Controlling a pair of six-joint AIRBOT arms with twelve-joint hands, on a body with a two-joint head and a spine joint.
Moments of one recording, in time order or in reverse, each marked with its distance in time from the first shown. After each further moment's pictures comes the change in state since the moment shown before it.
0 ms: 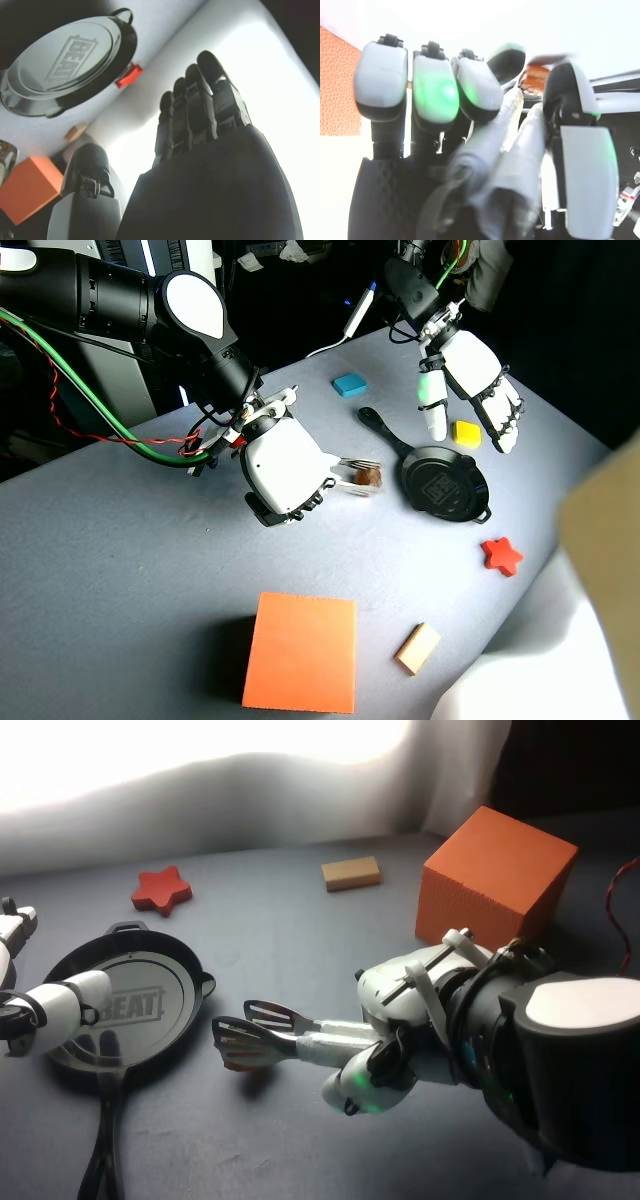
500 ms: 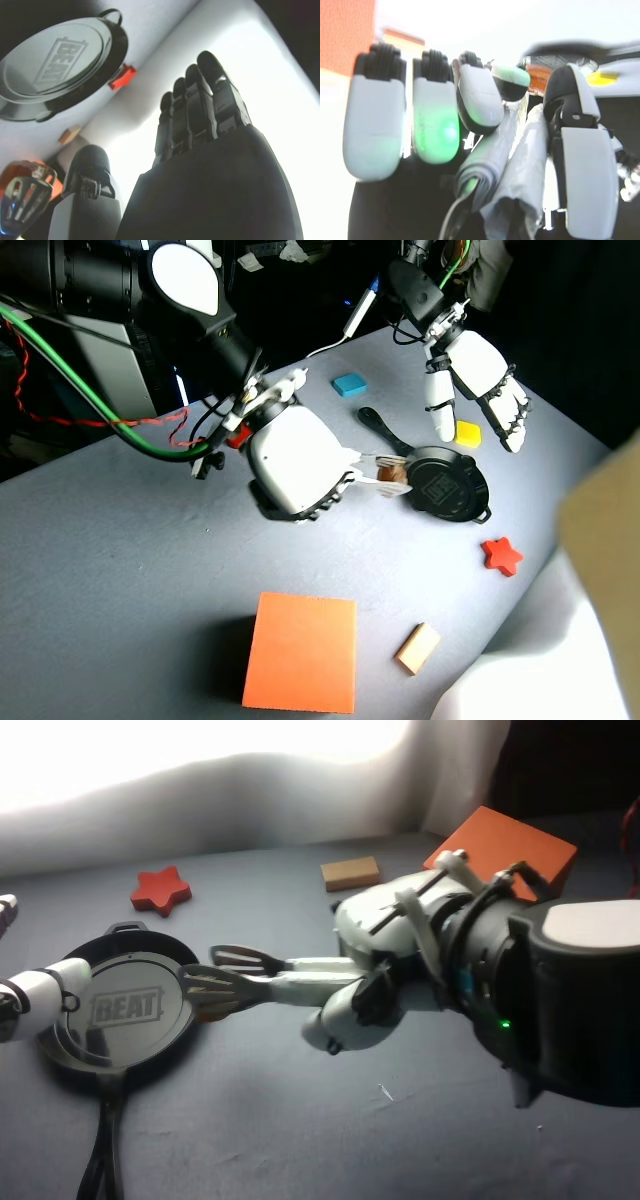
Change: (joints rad) left arm 0.010 0.000 0.048 0.003 -0.001 -0.006; right arm 0.112 0.021 0.000 -0.021 0.051 -0.064
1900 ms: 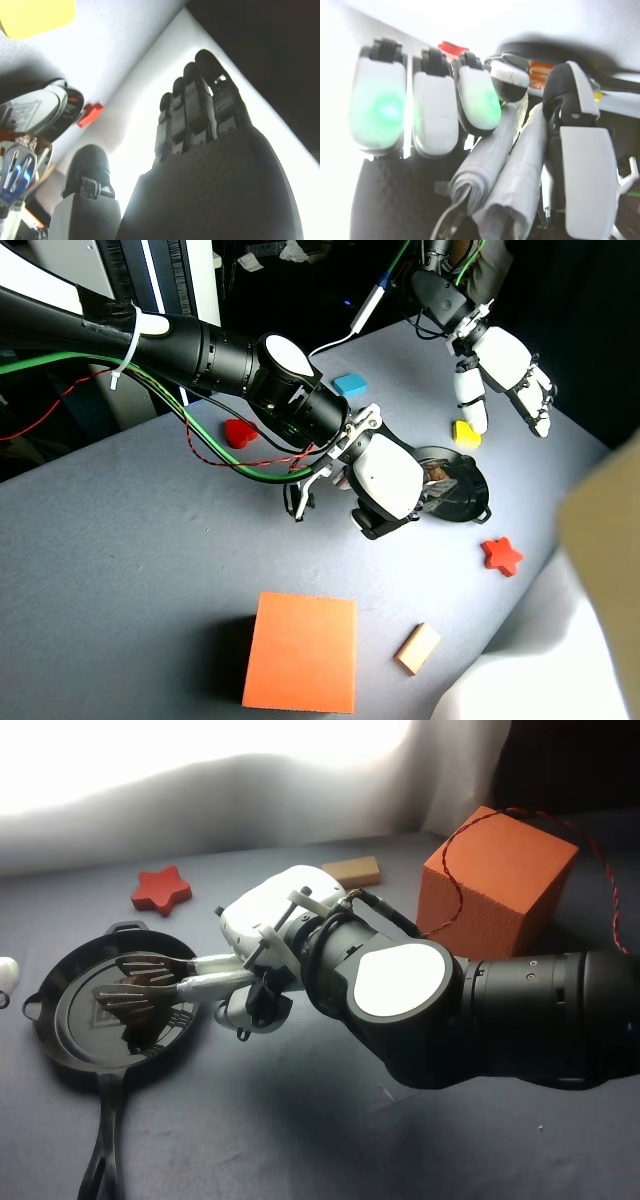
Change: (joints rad) left arm 0.106 0.020 0.091 -0.011 0.008 -0.072; right arm -0.121 -0.348 0.428 -0.430 0.191 0.154
